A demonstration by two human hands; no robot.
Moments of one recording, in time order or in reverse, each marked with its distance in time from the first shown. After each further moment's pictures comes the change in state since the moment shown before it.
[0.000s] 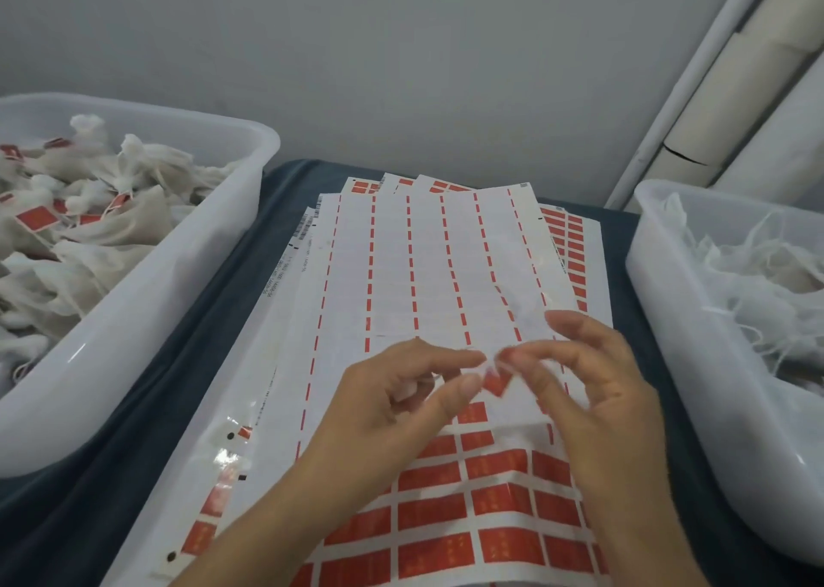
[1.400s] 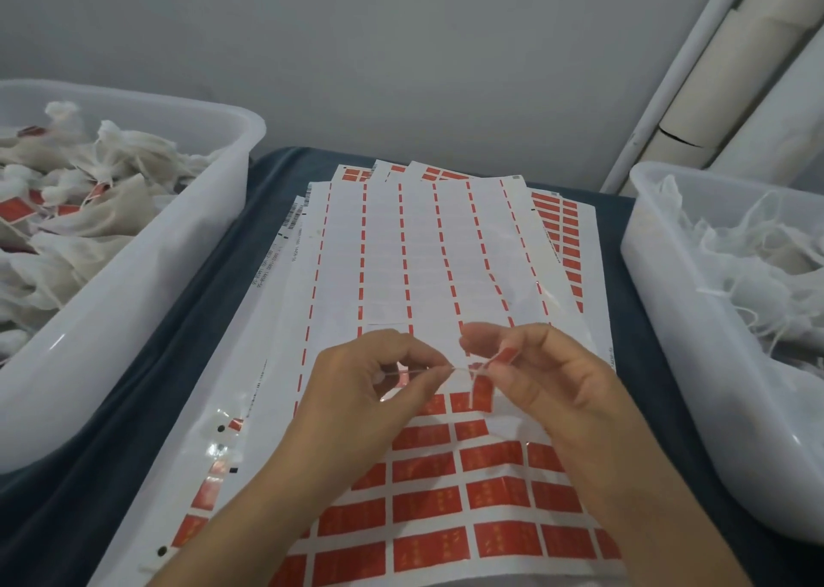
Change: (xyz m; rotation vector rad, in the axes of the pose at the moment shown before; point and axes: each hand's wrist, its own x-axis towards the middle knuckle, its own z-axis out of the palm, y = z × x) left_hand 0.003 -0.014 -0.002 0.213 0.100 -0.002; right_hand -0.004 -0.013 -0.008 0.368 -0.509 0.182
